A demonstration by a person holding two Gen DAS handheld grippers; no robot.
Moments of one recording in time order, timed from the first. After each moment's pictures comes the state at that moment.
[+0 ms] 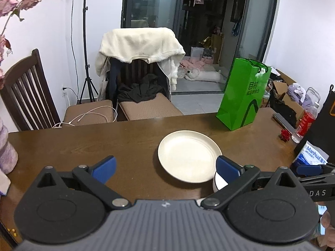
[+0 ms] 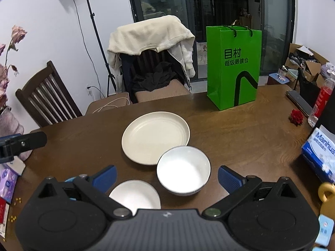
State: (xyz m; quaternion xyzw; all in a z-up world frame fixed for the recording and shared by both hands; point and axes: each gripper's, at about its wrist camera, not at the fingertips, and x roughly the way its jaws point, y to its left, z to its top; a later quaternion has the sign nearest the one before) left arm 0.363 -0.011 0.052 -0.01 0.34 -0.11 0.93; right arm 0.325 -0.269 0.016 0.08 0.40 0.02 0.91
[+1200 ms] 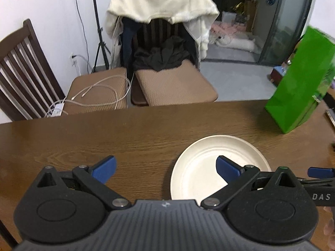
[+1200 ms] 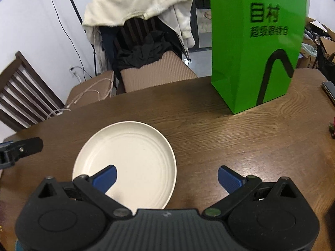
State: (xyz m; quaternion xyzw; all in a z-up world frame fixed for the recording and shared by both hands) left arm 0.569 -0.061 -0.056 0.00 0.45 -0.02 0.89; right arm 0.548 -0.310 -0.092 0.09 0.49 0.03 0.86
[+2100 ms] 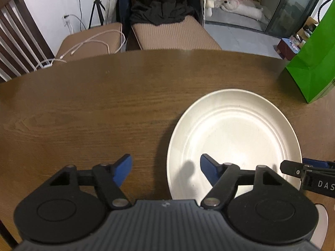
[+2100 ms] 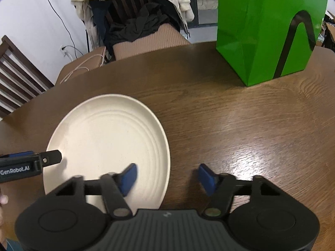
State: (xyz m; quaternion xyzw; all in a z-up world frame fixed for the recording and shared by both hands) left arm 0.590 -0.064 -0.141 -0.01 0.55 -0.02 0.83; right arm 0.581 -0.307 -0.161 0.09 0.55 0.03 0.83
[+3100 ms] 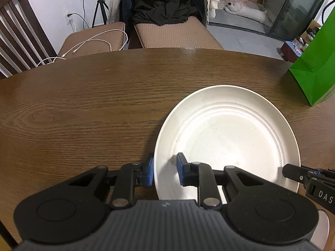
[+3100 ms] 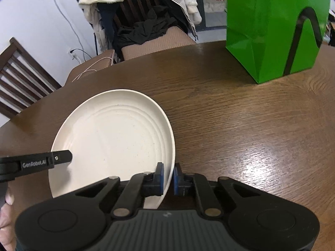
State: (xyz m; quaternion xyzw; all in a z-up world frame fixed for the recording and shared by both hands) left arm 0.594 -0.070 -0.145 -0.02 0.55 -0.01 0.84; right arm 0.573 -0.301 -0.166 0.10 0.53 0.05 0.84
